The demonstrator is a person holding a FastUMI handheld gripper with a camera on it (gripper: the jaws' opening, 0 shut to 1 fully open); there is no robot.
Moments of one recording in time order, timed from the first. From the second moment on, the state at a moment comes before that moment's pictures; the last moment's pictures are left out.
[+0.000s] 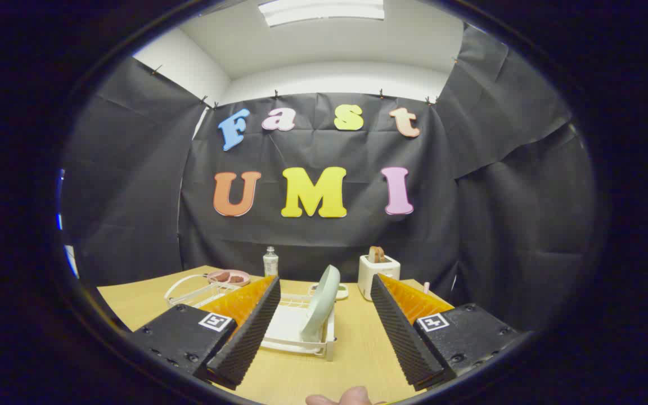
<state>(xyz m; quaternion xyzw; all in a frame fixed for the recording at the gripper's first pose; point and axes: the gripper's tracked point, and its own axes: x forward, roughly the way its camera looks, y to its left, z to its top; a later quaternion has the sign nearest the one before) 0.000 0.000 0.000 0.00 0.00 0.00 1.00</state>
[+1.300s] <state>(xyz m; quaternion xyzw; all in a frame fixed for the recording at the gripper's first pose) -0.004 -0.008 0.006 -0.01 0.05 -0.02 1.00</state>
